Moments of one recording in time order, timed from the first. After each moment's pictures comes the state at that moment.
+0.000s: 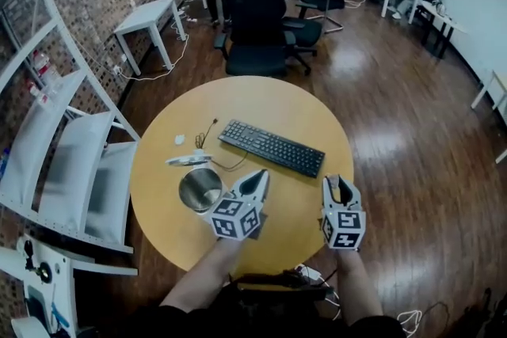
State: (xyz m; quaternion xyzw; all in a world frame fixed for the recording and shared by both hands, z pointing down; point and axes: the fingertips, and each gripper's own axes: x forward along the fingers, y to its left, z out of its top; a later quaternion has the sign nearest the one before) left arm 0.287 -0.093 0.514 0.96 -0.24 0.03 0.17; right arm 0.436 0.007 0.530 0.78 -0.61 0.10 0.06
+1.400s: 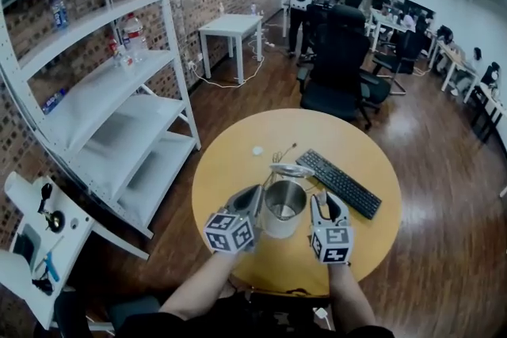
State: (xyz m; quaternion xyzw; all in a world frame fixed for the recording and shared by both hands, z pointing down) left arm 0.034 -0.142 0.464 0.90 -0.40 -0.08 0.16; right arm 0.193 -0.098 0.476 0.65 -0.75 0.03 0.08
